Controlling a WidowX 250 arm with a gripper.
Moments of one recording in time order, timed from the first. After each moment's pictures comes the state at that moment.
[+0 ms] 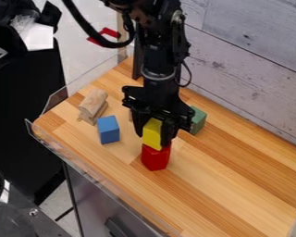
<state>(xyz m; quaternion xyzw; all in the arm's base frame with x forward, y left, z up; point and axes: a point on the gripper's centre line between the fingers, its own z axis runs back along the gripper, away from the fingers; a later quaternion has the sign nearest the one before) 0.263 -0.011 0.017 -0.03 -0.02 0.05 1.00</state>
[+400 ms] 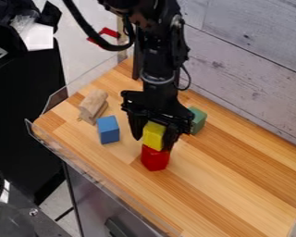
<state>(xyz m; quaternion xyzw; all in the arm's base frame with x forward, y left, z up) 0.260 -0.012 0.013 -0.04 -0.01 0.07 1.00</state>
